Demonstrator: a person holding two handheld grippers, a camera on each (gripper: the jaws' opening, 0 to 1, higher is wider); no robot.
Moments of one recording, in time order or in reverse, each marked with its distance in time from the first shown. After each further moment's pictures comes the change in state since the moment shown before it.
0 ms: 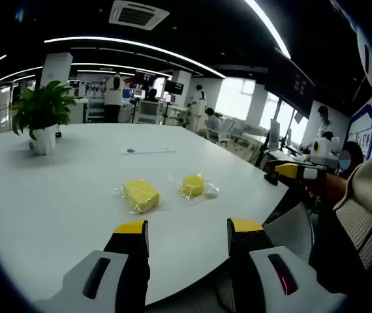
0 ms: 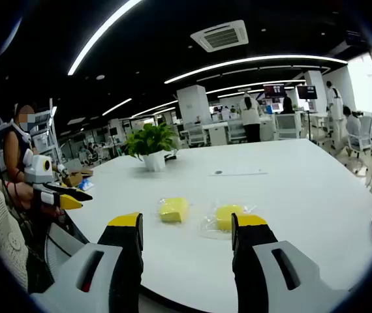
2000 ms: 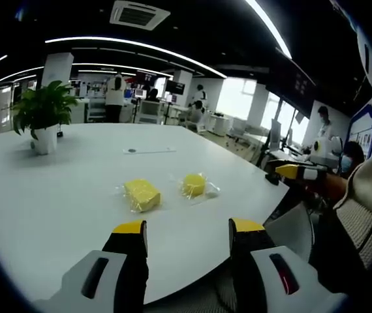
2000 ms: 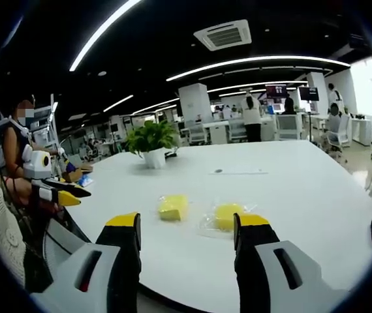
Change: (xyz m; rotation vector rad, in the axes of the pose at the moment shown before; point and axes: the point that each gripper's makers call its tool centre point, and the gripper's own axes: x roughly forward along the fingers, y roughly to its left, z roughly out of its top) left arm -0.003 0.000 0.000 -0.003 0.000 0.008; right arm 0.000 0.000 -0.003 -0.023 0.016 0.002
